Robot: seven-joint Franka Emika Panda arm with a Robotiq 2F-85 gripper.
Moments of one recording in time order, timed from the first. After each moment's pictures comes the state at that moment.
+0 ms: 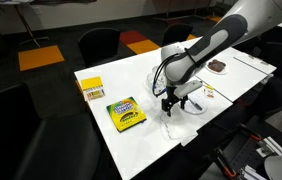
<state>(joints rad) 0.18 0.53 0.05 -2.12 0.08 2.25 0.24</state>
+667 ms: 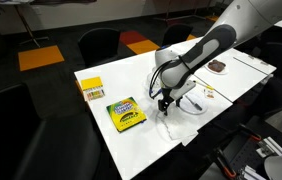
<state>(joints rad) 0.19 0.62 0.04 -2.03 -0.03 2.27 0.25</state>
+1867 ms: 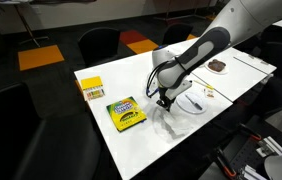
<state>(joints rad) 0.21 0.65 0.03 -1.98 -0.04 2.30 0.29</state>
